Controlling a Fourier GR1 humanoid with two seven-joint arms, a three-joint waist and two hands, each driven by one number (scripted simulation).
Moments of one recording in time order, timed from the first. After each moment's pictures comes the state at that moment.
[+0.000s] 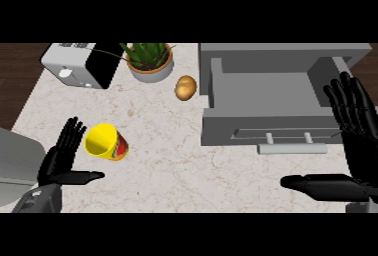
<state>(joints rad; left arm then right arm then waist) -0.34 0.30 0.29 -0.46 0.03 -0.34 -0.81 -0.06 -0.13 -0.09 -1.96 0.02 0.14 -0.03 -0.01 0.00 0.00</state>
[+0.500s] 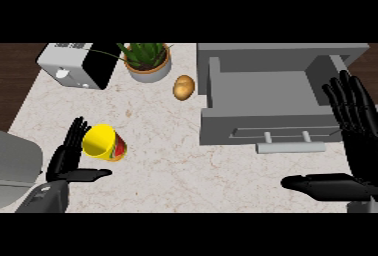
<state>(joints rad) -0.45 0.30 0.29 -0.24 -0.01 -0.28 -0.93 -0.07 -0.13 -0.09 -1.96 0.00 0.16 -0.02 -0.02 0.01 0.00</state>
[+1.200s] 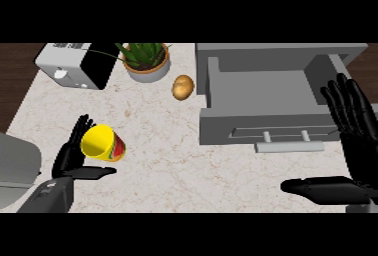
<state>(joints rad) -0.49 0.29 0.30 -0.19 -0.02 -0.30 -0.96 -0.06 -0.13 -0.09 -1.97 0.00 0.17 -0.02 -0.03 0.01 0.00</state>
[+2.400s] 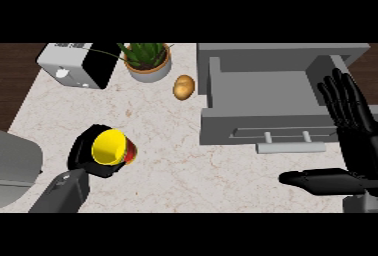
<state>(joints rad) -0.51 0.22 0.31 -0.26 0.07 -0.50 -0.91 -0.10 -0.13 -0.09 -1.92 0.00 0.17 -0.01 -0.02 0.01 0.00</state>
